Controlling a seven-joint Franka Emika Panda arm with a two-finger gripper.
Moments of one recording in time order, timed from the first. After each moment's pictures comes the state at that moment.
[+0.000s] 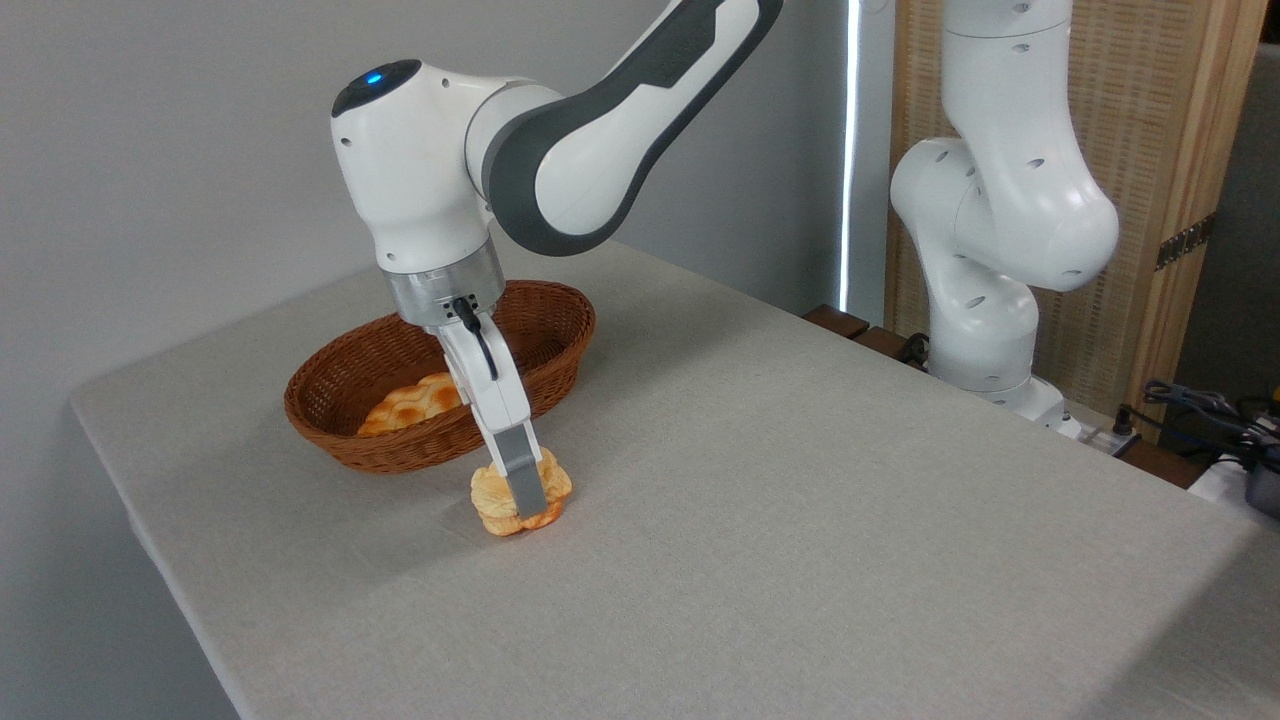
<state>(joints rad) -0.20 0.08 -0.04 -2.00 0.03 2.02 0.79</state>
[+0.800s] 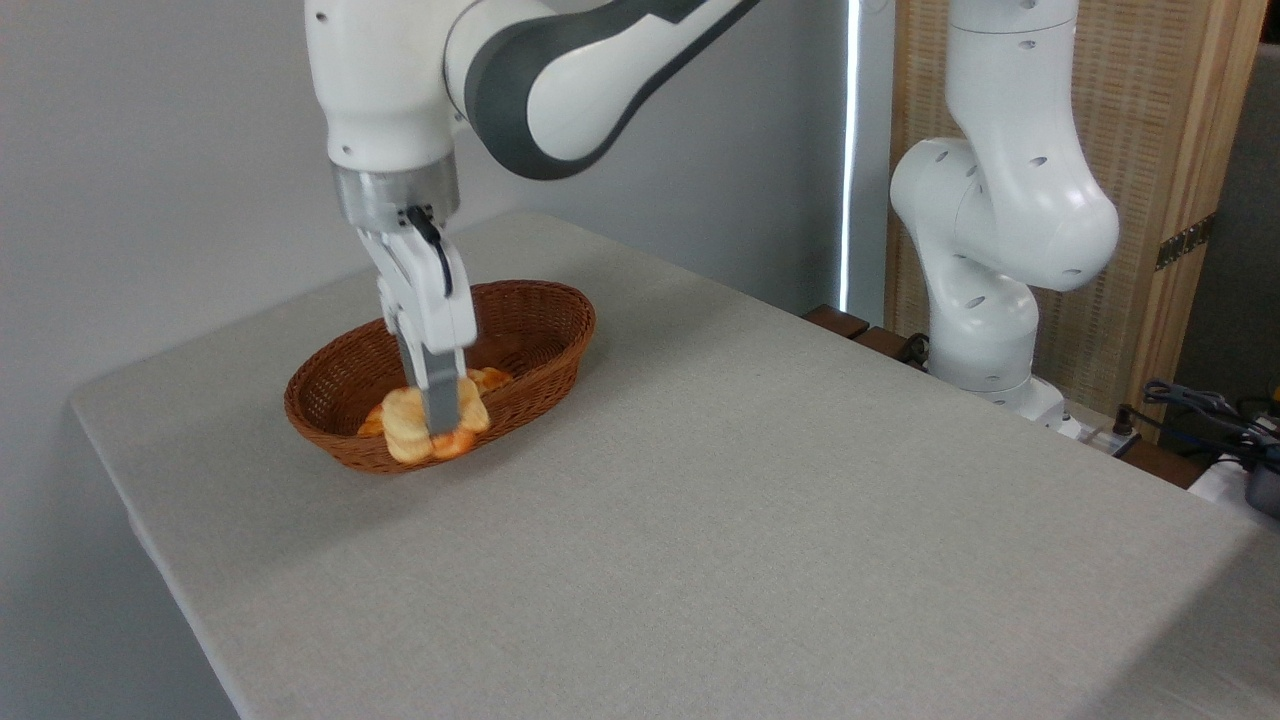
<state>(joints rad) -0.20 0.04 -0.06 -1.87 -0.13 2.02 0.76</state>
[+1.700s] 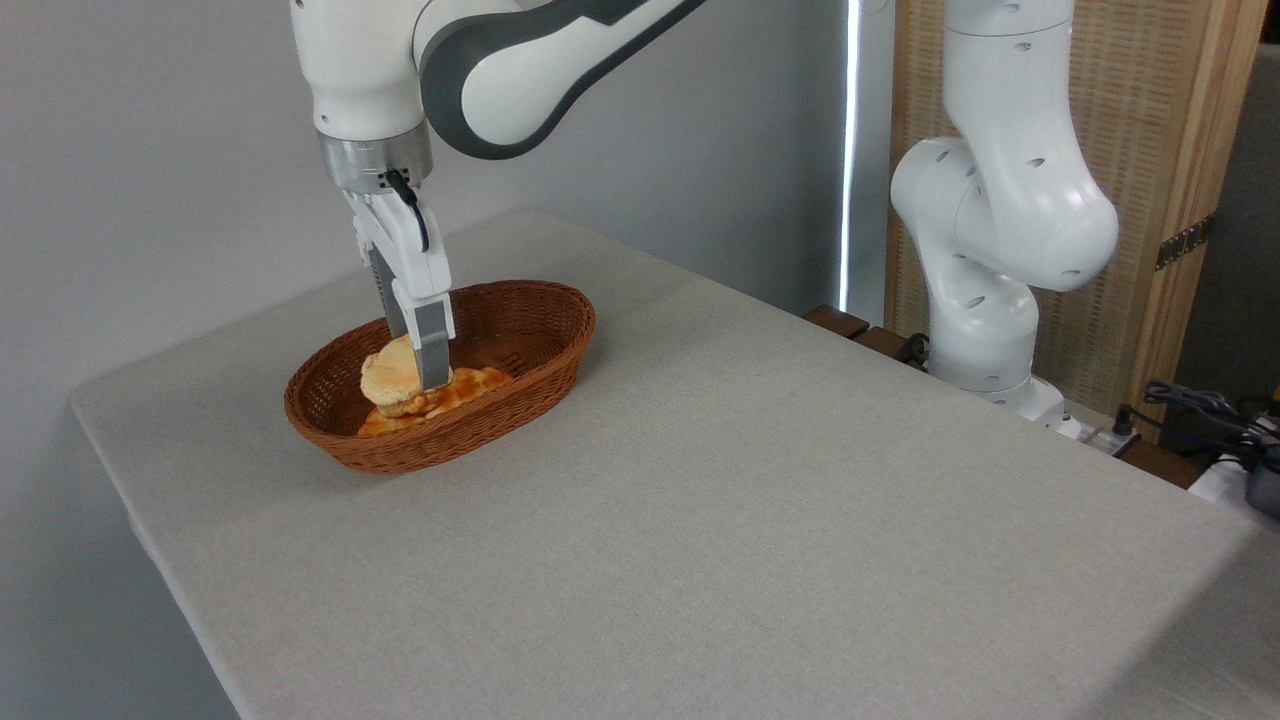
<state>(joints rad) -0.20 0.06 -0.22 -1.86 -0.16 2.02 0.59</state>
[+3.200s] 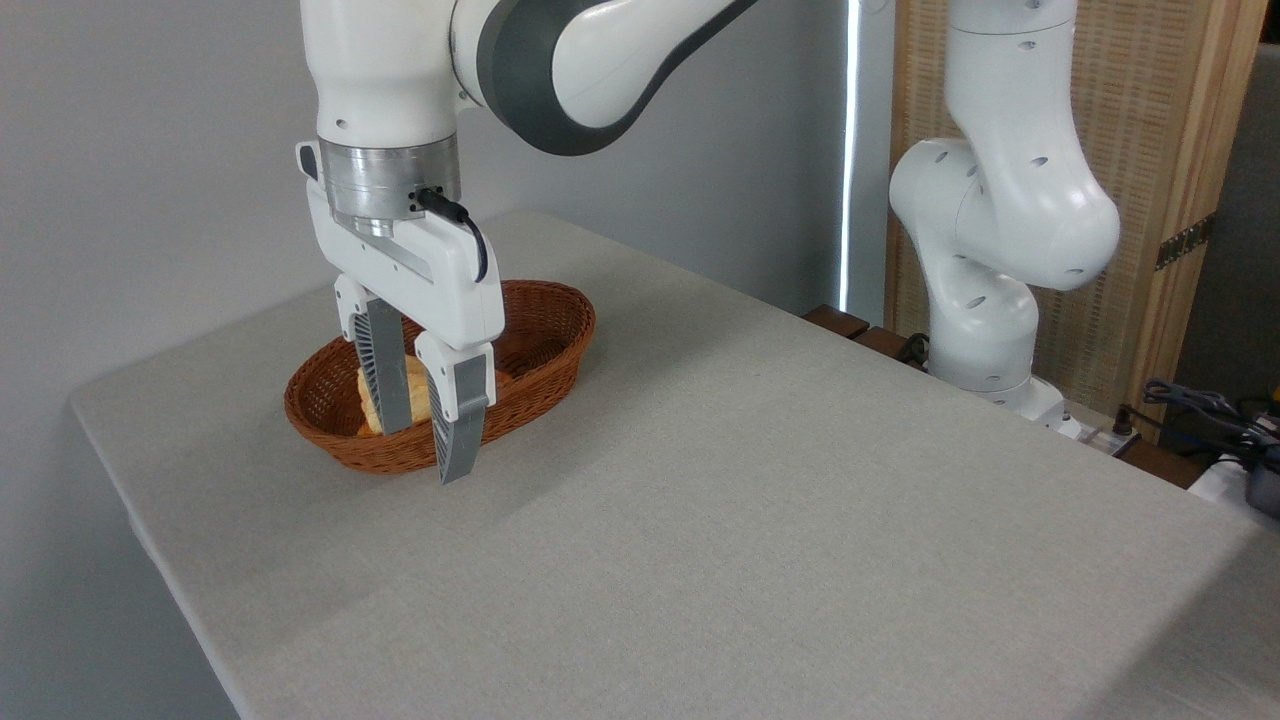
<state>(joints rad) -0.18 0.05 0.02 -1.81 -0.03 2.02 0.59</state>
